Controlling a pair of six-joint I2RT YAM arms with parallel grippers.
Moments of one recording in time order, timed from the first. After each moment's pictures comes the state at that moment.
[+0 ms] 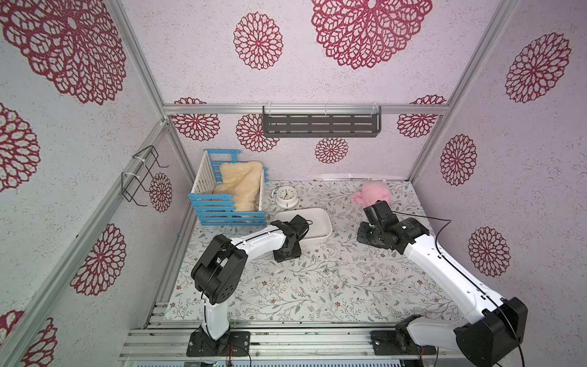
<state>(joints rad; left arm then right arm) -0.69 1.90 1.29 -0.77 -0.12 -0.93 0.43 1.28 1.20 -0.95 0.19 0.65</state>
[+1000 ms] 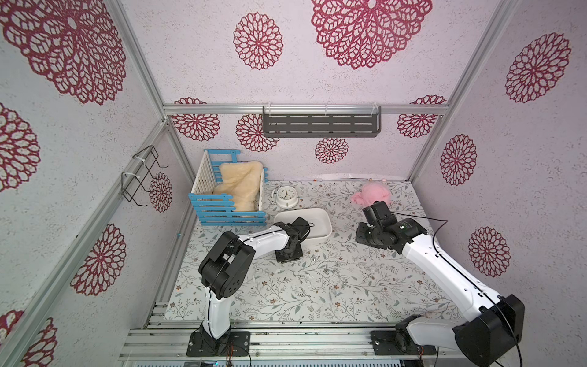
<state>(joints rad) -0.69 1.96 1.29 -0.73 -0.09 -0.92 0.42 1.29 1.19 -0.92 0.16 0.64</state>
